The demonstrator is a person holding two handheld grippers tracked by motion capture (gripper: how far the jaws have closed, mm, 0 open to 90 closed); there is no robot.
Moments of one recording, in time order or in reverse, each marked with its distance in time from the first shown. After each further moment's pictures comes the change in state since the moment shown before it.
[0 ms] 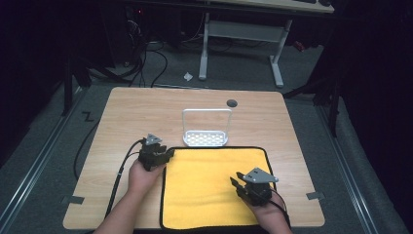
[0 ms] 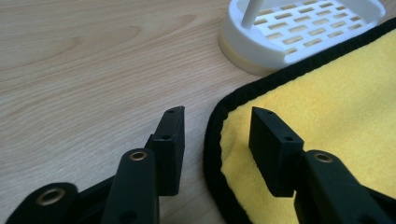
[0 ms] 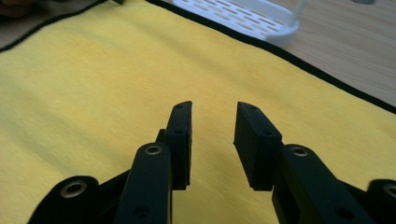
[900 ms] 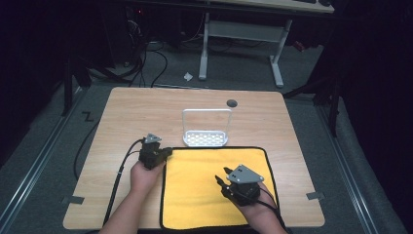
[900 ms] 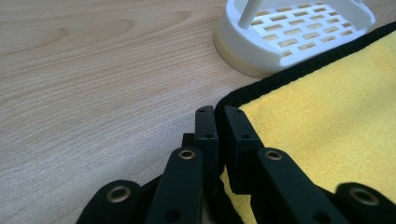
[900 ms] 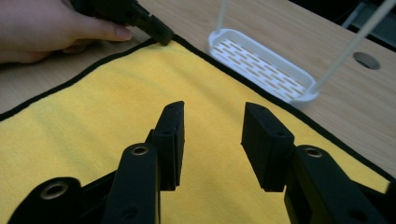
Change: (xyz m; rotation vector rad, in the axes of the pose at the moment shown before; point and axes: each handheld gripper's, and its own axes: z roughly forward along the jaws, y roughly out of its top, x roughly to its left) left arm 0.005 0.000 0.002 0.008 -0.052 -0.053; right arm 0.042 0.048 -0.015 -0.030 0.008 -0.126
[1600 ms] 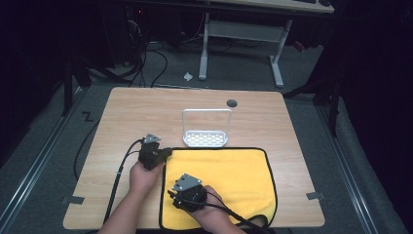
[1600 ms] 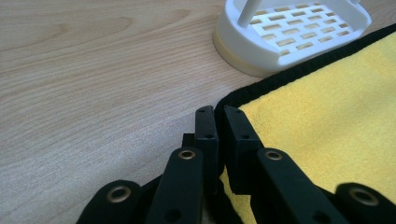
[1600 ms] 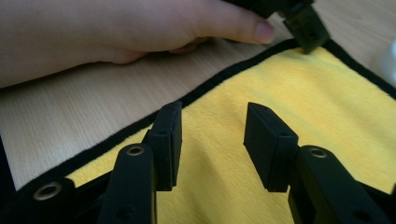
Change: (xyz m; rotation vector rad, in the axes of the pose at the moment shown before) left arm 0.001 -0.001 -0.002 0.005 -0.010 -0.005; right arm 0.096 0.019 0.096 0.075 0.218 -0.097
